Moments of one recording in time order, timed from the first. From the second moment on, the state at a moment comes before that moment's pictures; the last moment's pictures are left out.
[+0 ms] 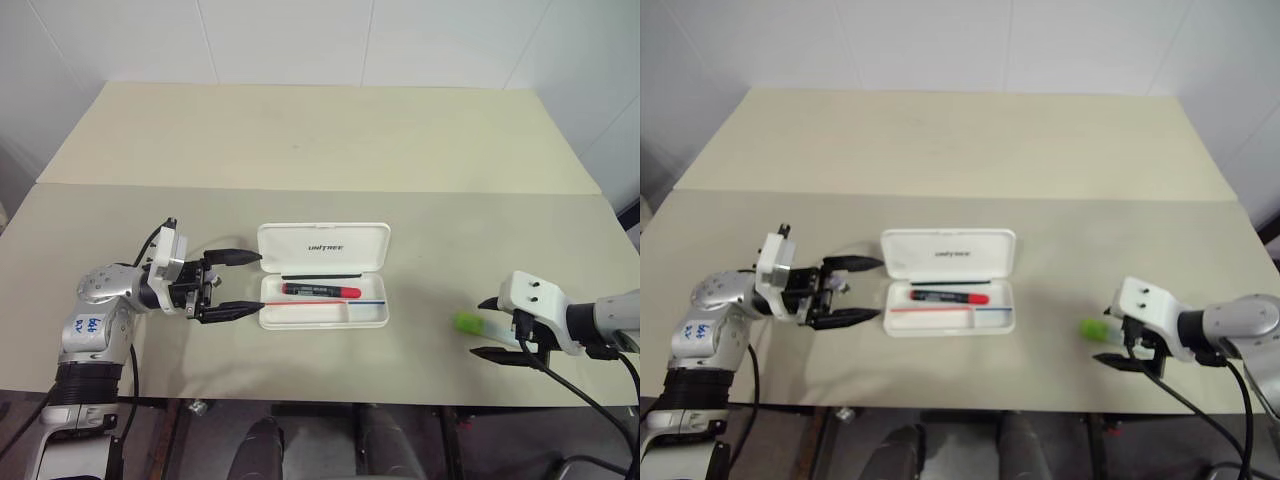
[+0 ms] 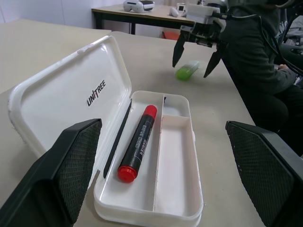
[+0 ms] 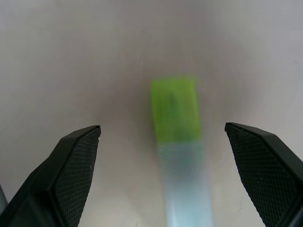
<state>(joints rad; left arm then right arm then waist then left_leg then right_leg) -0.39 0.63 0.14 0.16 -0.53 0.16 -1.40 -0.02 -1.13 -0.13 -0.30 0.24 0.55 1.13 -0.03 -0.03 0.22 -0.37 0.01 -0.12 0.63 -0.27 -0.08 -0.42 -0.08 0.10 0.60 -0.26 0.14</state>
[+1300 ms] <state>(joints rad) -0.47 0.61 0.12 0.24 -0.53 0.13 -1.45 -0.61 -0.91 0.16 -0.54 0.36 0.89 0.99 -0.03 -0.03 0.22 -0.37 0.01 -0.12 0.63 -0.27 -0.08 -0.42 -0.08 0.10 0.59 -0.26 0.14</state>
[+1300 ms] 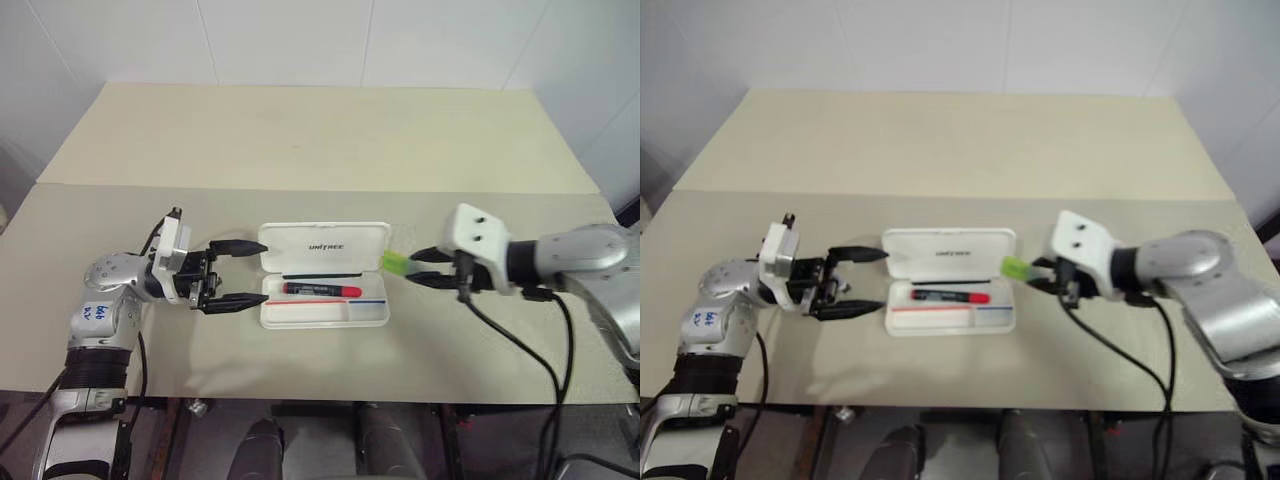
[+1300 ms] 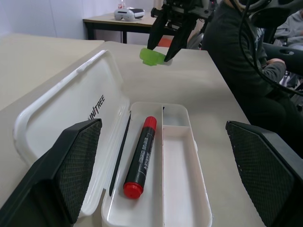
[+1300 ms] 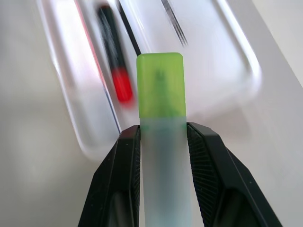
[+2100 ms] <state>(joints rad) -0.38 0.68 0.19 0.19 -0.53 0.12 -1.41 -0.99 -0.53 0.69 -0.38 0.27 1.05 0.92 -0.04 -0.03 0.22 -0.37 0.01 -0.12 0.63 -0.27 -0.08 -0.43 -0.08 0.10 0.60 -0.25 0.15</state>
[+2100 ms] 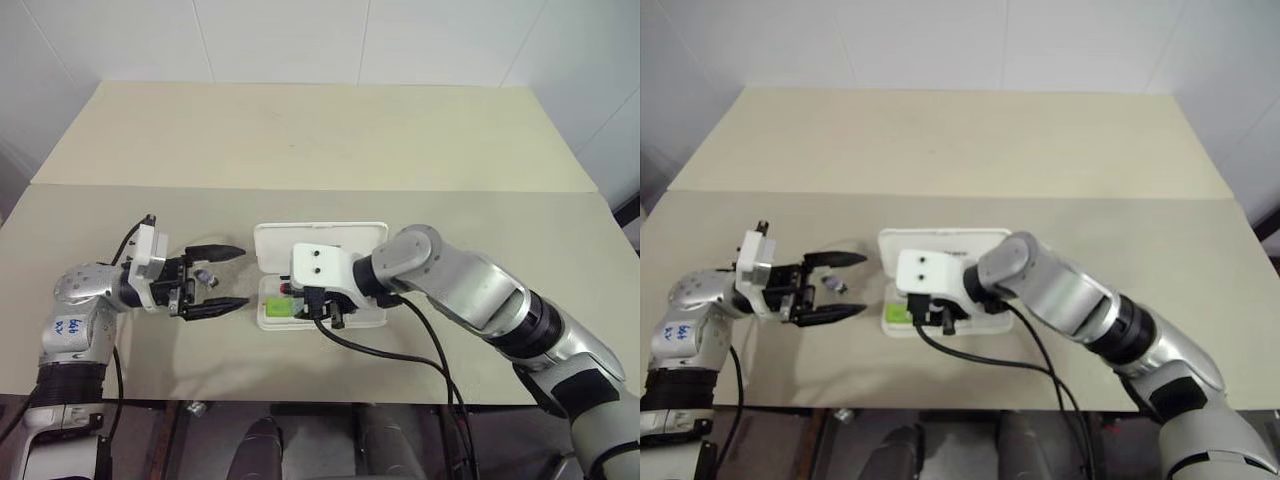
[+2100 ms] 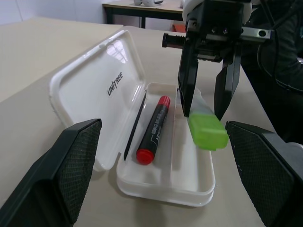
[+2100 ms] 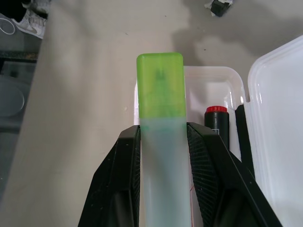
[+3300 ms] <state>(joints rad) -0.37 0.68 0.19 0.17 -0.53 0.13 -1.39 -1.00 -0.48 0.73 -0.35 0.20 1.02 0.96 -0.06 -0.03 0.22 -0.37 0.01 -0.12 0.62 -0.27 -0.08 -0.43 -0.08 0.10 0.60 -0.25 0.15</state>
